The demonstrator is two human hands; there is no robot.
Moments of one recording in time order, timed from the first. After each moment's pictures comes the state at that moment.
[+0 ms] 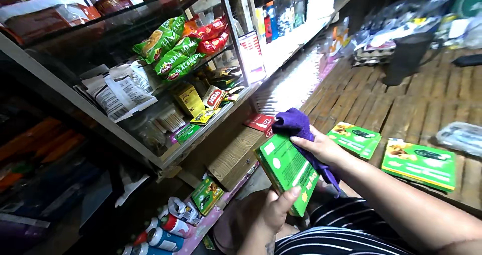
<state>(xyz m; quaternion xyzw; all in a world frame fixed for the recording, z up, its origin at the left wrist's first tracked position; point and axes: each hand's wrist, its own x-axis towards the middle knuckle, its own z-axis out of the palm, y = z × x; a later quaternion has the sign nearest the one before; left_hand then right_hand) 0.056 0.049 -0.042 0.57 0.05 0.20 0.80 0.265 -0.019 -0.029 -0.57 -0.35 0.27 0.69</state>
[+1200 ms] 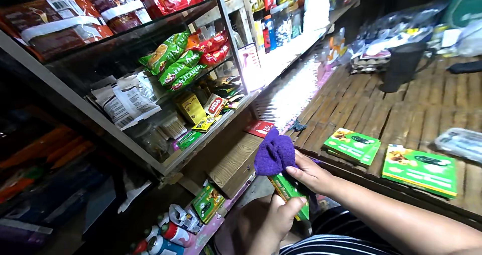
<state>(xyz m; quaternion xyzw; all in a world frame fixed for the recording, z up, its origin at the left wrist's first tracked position) 0.064 0.042 -0.046 0.61 0.16 0.18 0.75 0.236 -0.013 -0.060 -0.54 -0.62 0.03 0.57</state>
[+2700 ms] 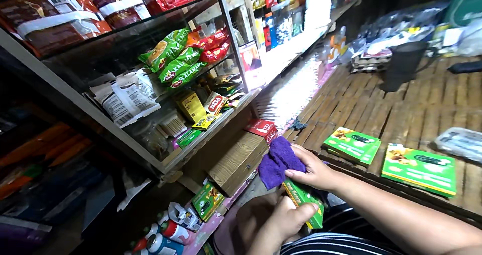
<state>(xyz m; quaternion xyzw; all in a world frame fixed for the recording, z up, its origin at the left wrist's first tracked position) 0.064 0.042 -0.043 0.71 0.14 0.06 0.69 0.245 -0.012 -0.056 -0.54 -0.62 0.00 0.57</state>
